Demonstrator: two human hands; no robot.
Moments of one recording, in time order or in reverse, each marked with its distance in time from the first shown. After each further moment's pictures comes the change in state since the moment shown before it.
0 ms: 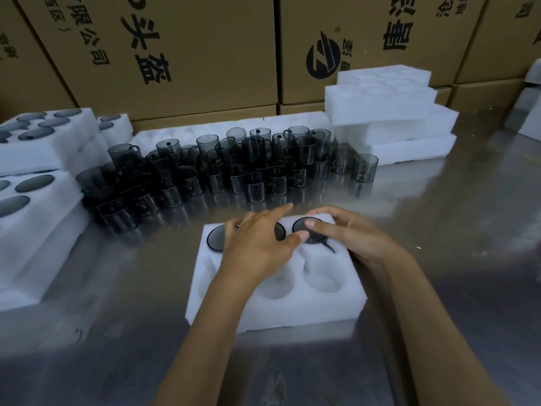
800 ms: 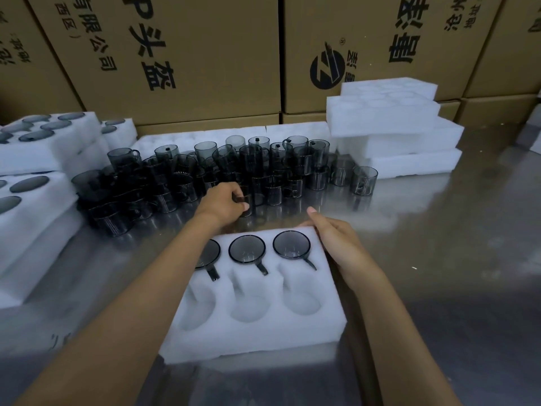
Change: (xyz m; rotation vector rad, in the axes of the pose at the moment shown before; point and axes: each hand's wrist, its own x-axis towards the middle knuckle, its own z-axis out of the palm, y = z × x) left_hand 0.102 -0.051 -0.023 -0.095 0.079 -0.203; right_hand 0.016 -0.007 0.013 0.088 0.228 0.125
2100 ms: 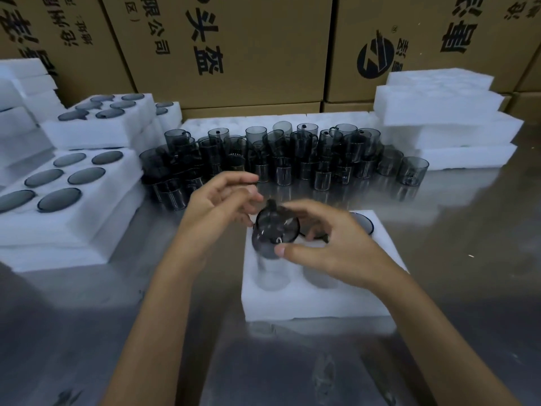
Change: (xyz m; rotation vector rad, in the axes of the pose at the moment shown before) left_hand -0.131 -0.057 -0.075 -0.963 0.061 0.191; right_hand -0.082 -0.034 0.088 -0.358 -0.350 -0.510
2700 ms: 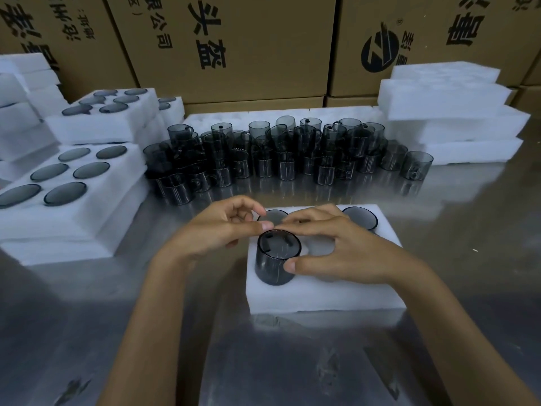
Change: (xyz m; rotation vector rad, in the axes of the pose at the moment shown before) left_hand 0.000 -0.013 -0.019 0.297 -0.280 -0.288; right_hand -0.005 0.002 -0.012 -0.256 -0.309 0.017
